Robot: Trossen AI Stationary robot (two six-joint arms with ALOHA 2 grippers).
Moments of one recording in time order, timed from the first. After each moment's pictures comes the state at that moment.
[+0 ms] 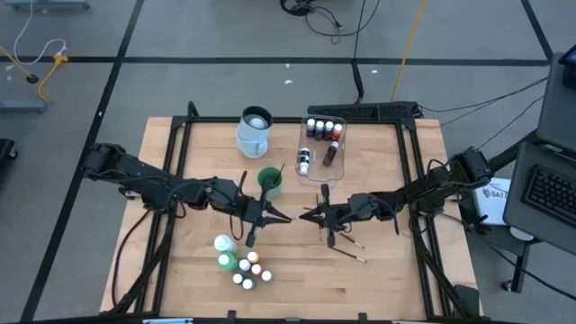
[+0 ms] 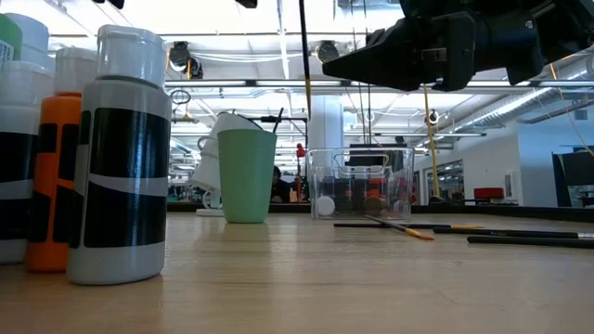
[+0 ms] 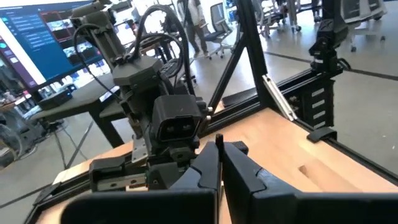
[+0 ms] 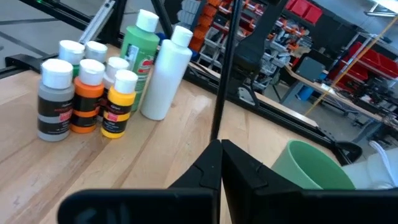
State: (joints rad) left arm -0.22 1.40 0.82 0.50 0.04 0.35; right arm 0.23 1.56 0.57 0.86 0.18 -0.39
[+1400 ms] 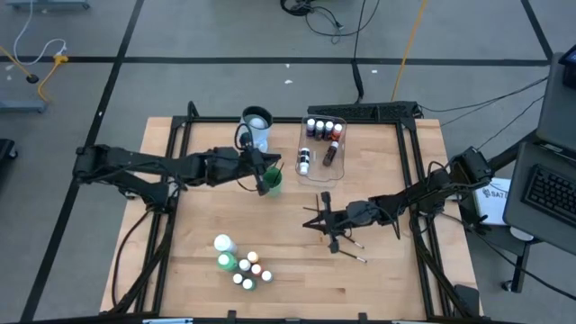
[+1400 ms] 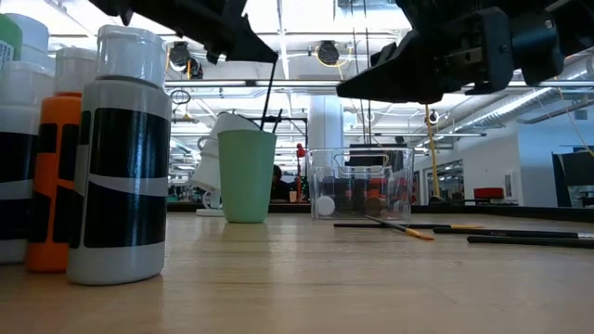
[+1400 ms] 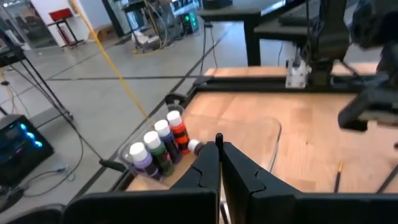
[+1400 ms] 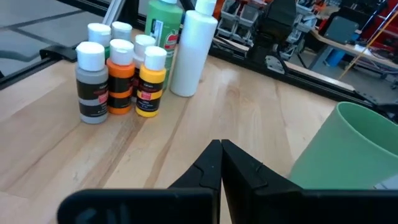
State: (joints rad) left arm 0.06 1.29 0.82 0.25 -0.35 0.13; right arm 0.29 1.56 0.57 0.74 0.18 -0.22
